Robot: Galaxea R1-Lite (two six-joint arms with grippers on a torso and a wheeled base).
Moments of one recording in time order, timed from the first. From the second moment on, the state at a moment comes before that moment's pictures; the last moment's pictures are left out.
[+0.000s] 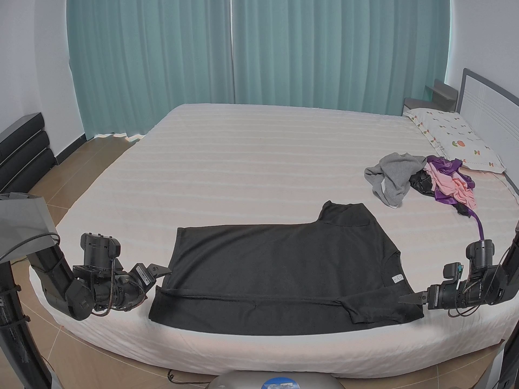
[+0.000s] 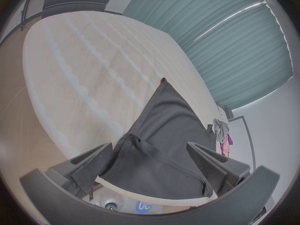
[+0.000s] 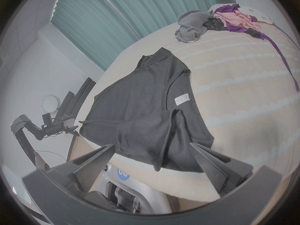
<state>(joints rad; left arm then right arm) -0.10 2.07 -0.45 -0.87 -0.19 -0.84 -0.18 2.03 -0.32 -0.75 0.60 0.03</state>
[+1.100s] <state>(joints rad) -0.14 2.06 -0.44 -0.87 -0.17 -0.85 -0.18 2.03 -0.33 -0.75 0.60 0.07</state>
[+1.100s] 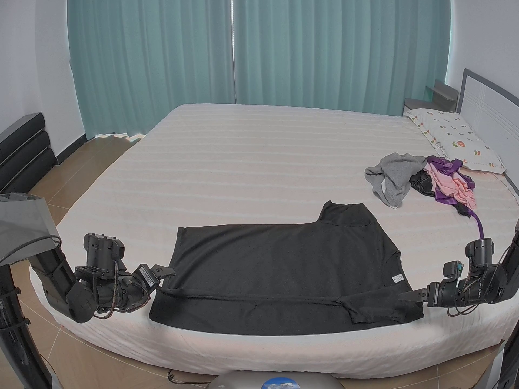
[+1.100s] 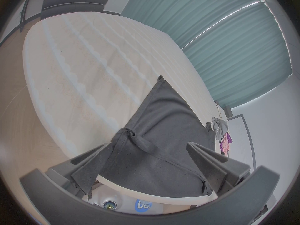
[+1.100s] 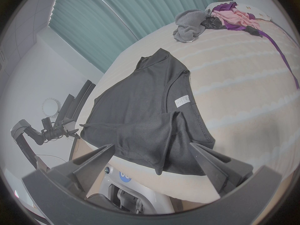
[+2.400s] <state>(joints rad) -0.06 1.99 -0.45 -0.67 -0.14 -0.75 -0.14 2.04 -0.33 -0.75 0.60 0.07</state>
